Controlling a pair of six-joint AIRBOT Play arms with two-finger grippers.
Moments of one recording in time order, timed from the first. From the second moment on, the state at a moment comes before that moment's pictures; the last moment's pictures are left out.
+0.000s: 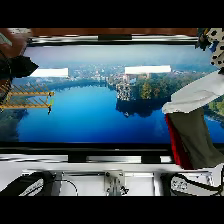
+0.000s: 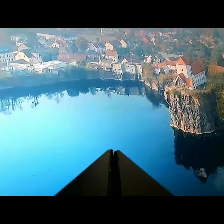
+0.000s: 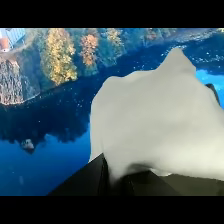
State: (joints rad) left arm -0.04 -1.05 1.46 1.26 -1.08 -1.55; right arm -0.34 -1.39 2.05 -1.38 1.75 1.61
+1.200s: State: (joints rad) left arm -0.05 -1.04 1.46 1.26 -1.05 -1.51; right arm -0.44 -1.29 2.01 -1.45 1.72 1.63
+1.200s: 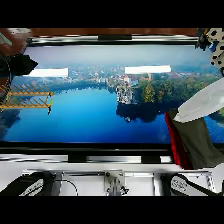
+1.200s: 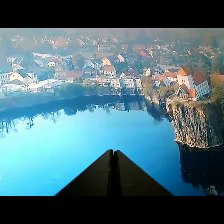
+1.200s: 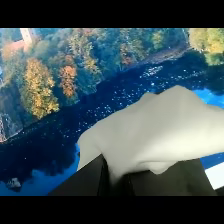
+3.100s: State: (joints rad) left arm -0.05 -1.04 1.46 1.24 -1.08 -1.47; right arm -0.44 -1.17 1.67 -1.23 1.48 1.76
